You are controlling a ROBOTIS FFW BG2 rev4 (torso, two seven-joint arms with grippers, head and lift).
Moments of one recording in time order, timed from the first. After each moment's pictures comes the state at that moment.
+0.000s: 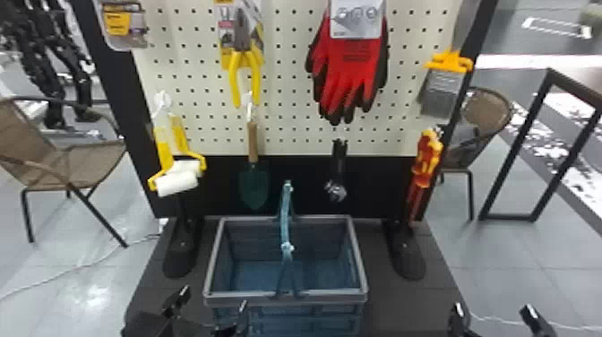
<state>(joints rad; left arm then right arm) 0.39 0.01 -0.03 -1.77 -0.01 -0.11 -0.22 0.37 0.00 -0.12 -1.54 -0.02 -0.54 0.10</state>
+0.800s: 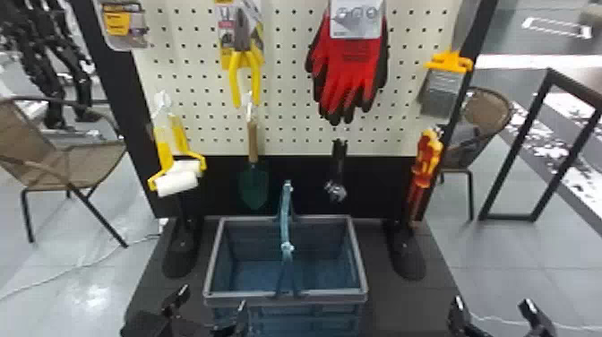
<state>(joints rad) 0.39 0.01 -0.03 -1.77 0.00 -0.11 -0.22 0.35 0.00 -0.12 -1.55 -0.03 -0.52 0.11</state>
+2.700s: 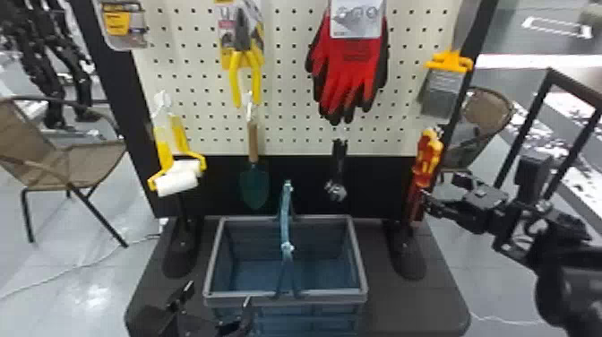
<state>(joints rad) 0.36 0.01 -0.04 -1.75 0.00 -0.11 -0.22 -0.32 -0.19 -0.16 -1.33 -0.12 0.20 0.84</state>
